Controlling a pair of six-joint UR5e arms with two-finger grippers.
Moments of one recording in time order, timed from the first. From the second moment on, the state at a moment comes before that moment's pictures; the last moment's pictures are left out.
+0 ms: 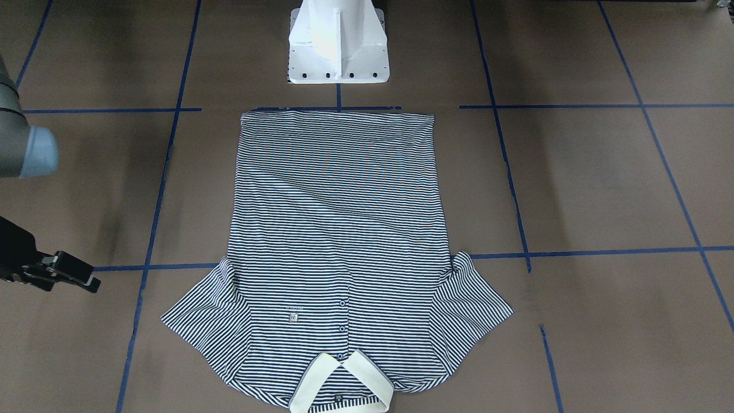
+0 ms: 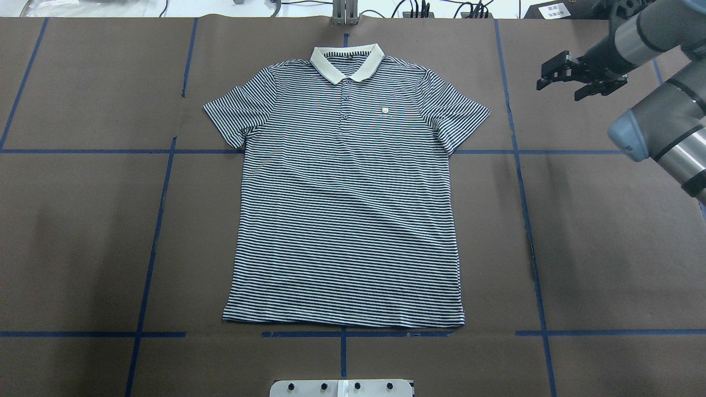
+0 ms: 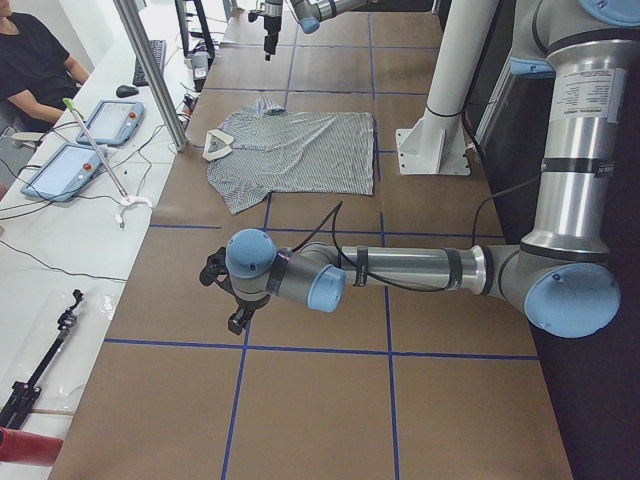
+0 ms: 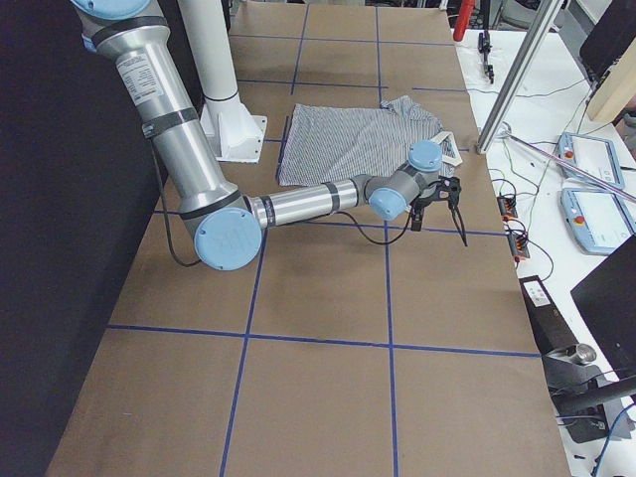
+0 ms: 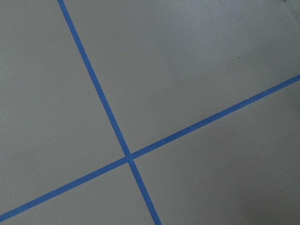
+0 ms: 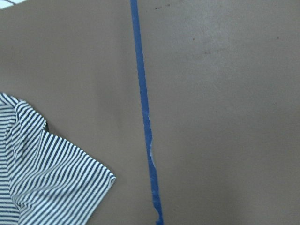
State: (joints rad) left arm -1.55 -1.61 -1.53 -1.89 -2.47 0.21; right arm 1.09 -1.13 1.33 -0.96 2.22 1.09
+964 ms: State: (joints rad) left arm -1.55 -1.57 -1.55 -1.90 -2.49 0.21; right arm 0.88 -1.00 1.17 -0.88 1.87 1.38
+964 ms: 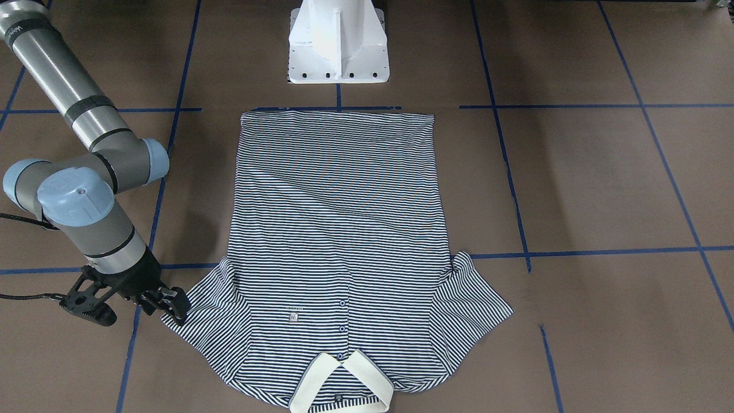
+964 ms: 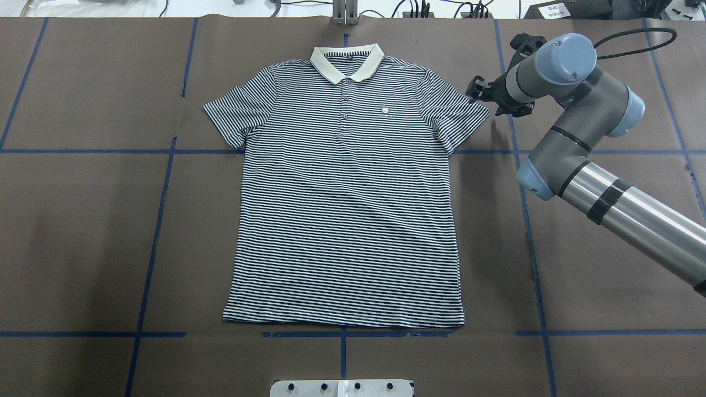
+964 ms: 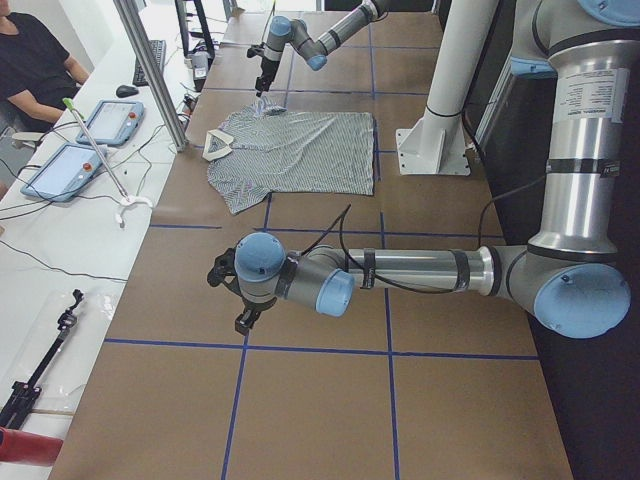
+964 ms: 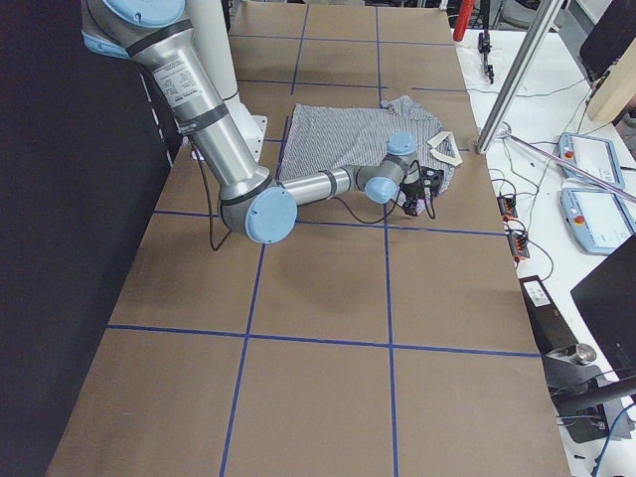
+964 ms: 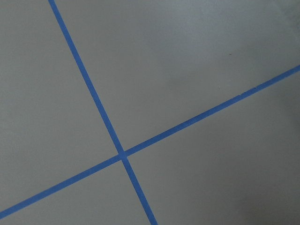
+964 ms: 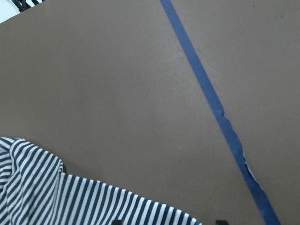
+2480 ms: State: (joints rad) left arm -1.53 -1.65 -1.54 -2.02 -2.53 -0.05; right arm 0.84 -0.96 1.21 -0.90 1.84 1.39
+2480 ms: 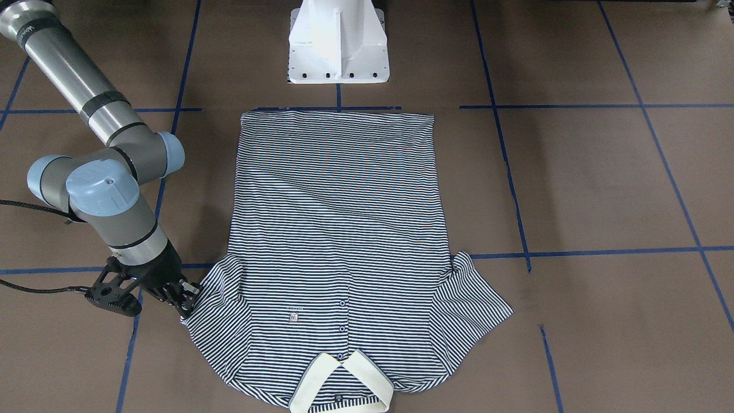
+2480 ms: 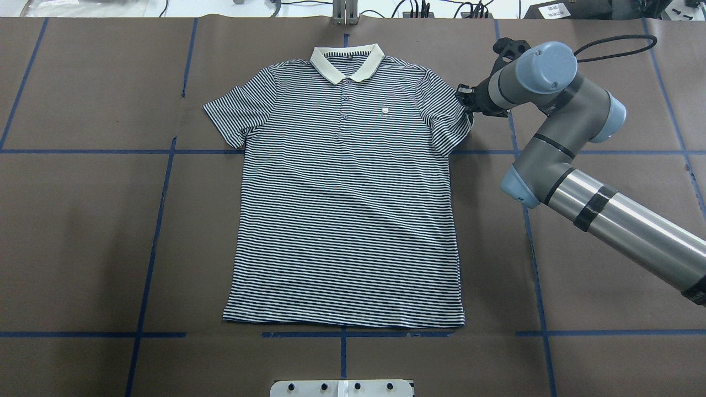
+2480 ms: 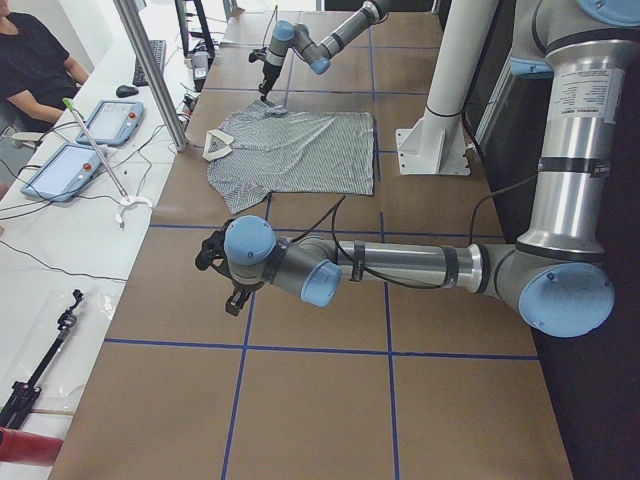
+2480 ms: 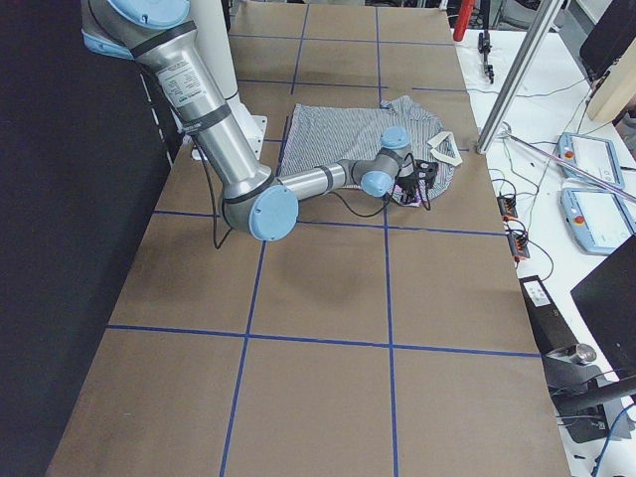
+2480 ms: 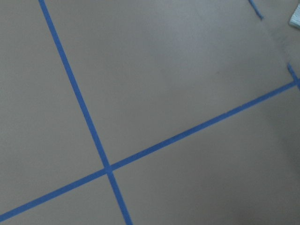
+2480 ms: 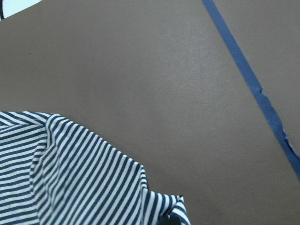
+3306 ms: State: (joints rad) left arm -1.24 -1.87 -1.51 -2.24 -2.40 -0.68; right arm 0.77 -0.64 0.99 -1.04 1.72 1.44
